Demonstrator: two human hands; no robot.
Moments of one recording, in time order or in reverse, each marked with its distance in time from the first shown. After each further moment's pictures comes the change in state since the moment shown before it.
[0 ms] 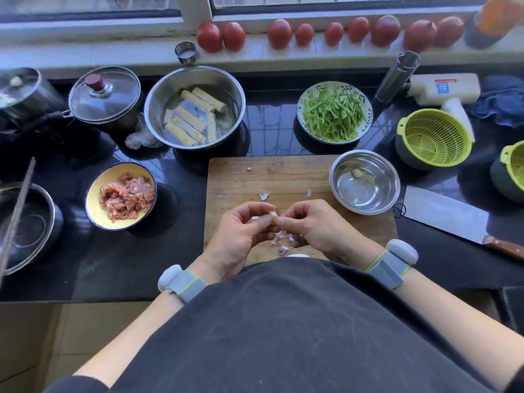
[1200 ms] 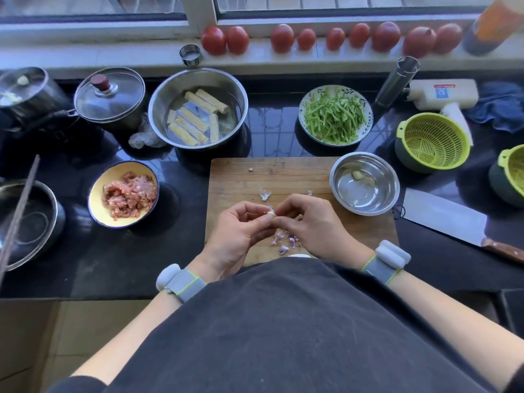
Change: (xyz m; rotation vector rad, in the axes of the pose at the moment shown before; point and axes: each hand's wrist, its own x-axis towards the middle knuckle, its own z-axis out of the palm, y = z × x) left_hand -0.006 0.002 -0.002 -0.037 0.069 -0.001; right_hand -0.003 0.003 0.007 -0.327 0.158 -0.396
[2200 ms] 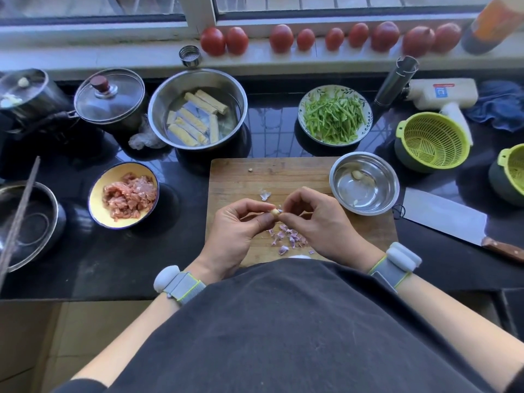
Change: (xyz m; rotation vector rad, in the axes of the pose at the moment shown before) left_hand -0.004 0.003 0.002 0.148 -0.002 0.180; right_hand -0.004 -0.001 -0.011 0.018 0.055 -0.176
